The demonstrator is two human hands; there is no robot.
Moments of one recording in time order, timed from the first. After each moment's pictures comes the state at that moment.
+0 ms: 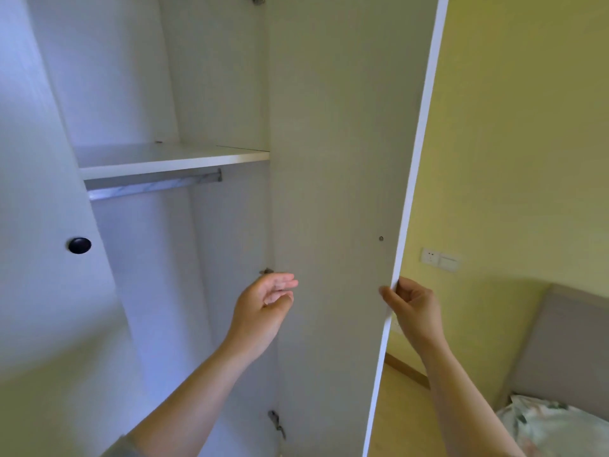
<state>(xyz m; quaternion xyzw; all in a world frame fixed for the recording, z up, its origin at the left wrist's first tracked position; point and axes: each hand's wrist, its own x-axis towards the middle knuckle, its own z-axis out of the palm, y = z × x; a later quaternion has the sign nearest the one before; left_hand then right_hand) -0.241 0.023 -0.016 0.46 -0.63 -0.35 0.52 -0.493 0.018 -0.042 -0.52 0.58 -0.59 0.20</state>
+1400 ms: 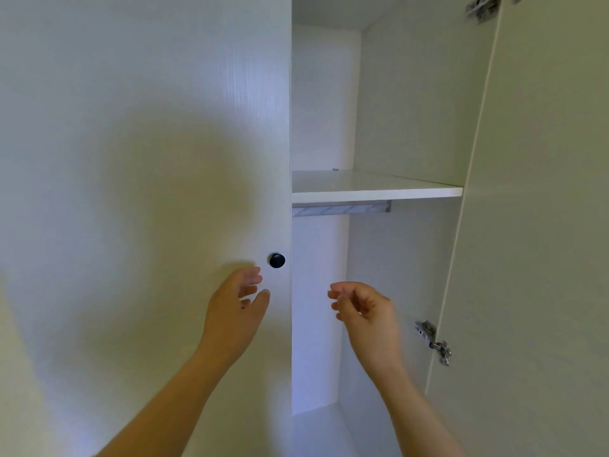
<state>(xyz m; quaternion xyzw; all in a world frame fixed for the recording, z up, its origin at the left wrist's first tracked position) -0.001 0.025 -0.002 0.61 -0.46 -0.07 0.64 -0.188 -0.045 -0.003 -0.66 0.32 -0.54 0.41</state>
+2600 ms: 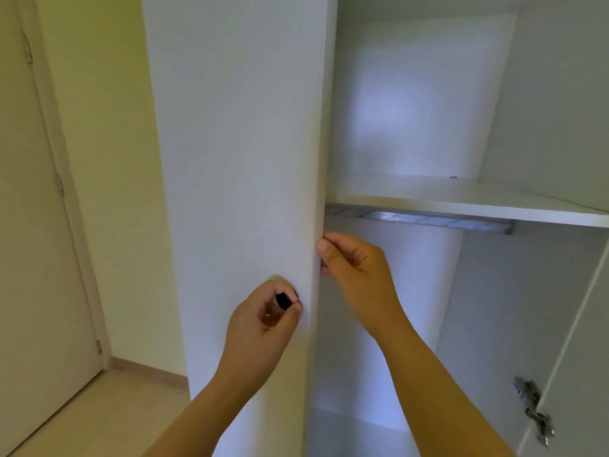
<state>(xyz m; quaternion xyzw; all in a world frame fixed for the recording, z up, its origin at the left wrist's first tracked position) -0.108 0.109 0.014 0.67 -0.40 0.08 0.62 -0.171 -0.033 0.074 -0.74 0.00 -0.39 0.55</state>
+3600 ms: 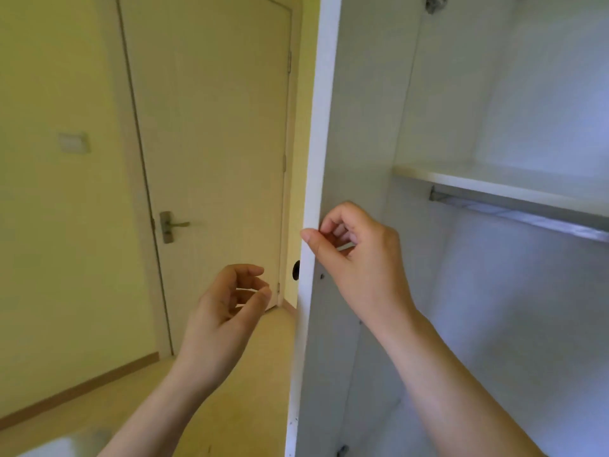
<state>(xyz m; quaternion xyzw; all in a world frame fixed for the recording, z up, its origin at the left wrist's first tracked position) -0.146 0.367 0.008 0.75 -0.08 0.22 0.62 -0.103 0.192 0.073 -0.76 -0.28 -0.37 0.46</state>
